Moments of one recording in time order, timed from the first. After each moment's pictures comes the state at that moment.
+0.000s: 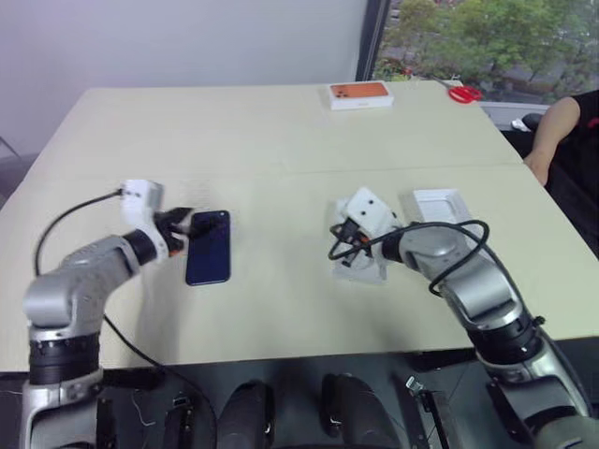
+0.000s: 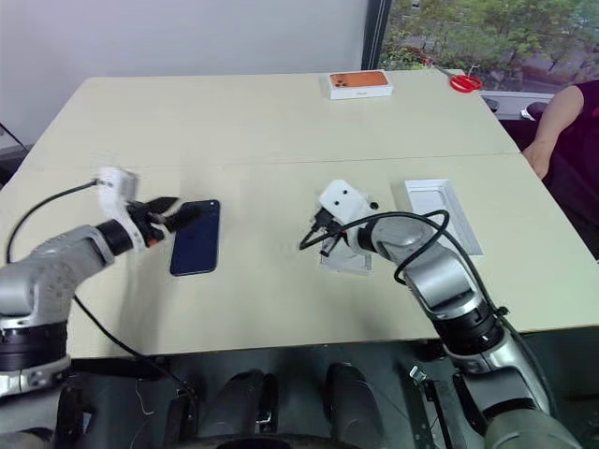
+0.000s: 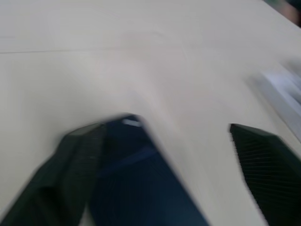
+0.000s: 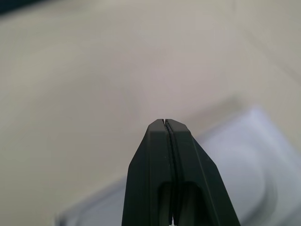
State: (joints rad) left arm -0.40 0.58 0.39 -0.11 -0.65 0.98 -0.43; right arm -0.58 -0.49 0.30 -0.33 0.14 0.89 0.58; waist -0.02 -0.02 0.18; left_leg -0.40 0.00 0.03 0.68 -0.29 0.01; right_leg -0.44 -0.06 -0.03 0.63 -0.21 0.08
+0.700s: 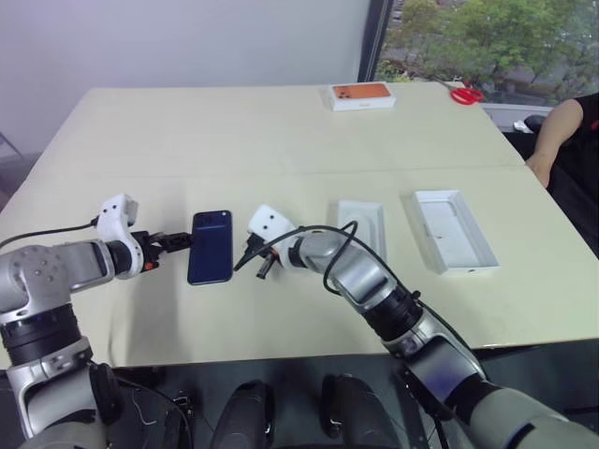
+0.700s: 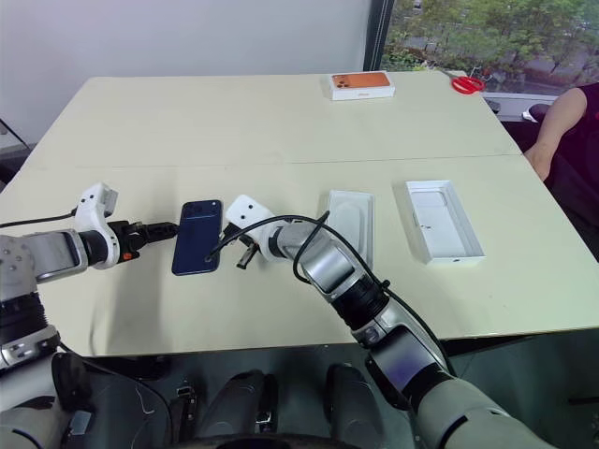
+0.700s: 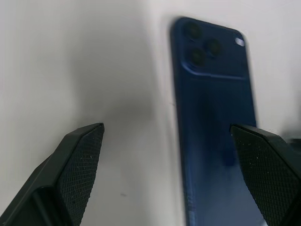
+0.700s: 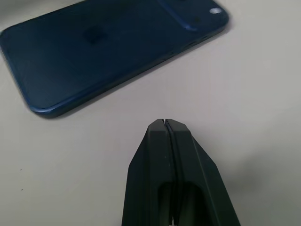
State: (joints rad) left arm -0.51 0.58 0.53 -0.04 -0.72 1.57 -0.23; right arm -0.77 -0.06 0.54 0.17 0.02 0.79 0.55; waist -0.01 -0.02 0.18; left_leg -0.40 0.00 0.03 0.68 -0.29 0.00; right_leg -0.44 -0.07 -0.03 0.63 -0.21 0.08
